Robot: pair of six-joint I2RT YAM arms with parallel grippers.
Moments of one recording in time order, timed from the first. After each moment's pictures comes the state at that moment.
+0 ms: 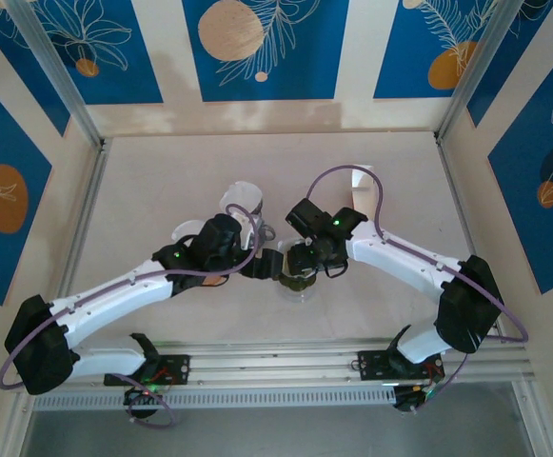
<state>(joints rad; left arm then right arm) -0.85 1.21 0.85 -0.32 0.18 -0.58 0.79 1.47 1.16 -1.02 0.06 0.57</state>
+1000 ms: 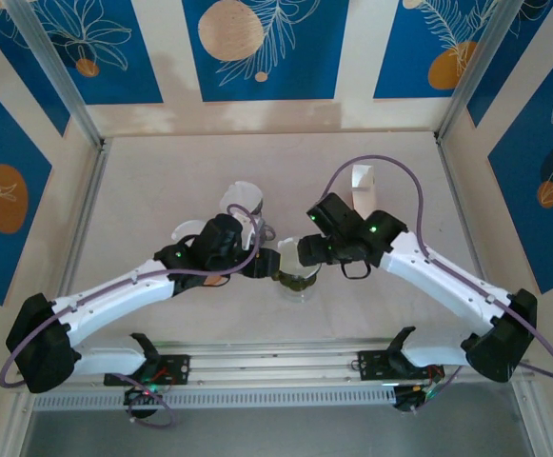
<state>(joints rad) -0.85 1.22 0.85 -0.31 0.20 -0.60 0.79 1.24 1.19 -1.06 0.12 0.57</state>
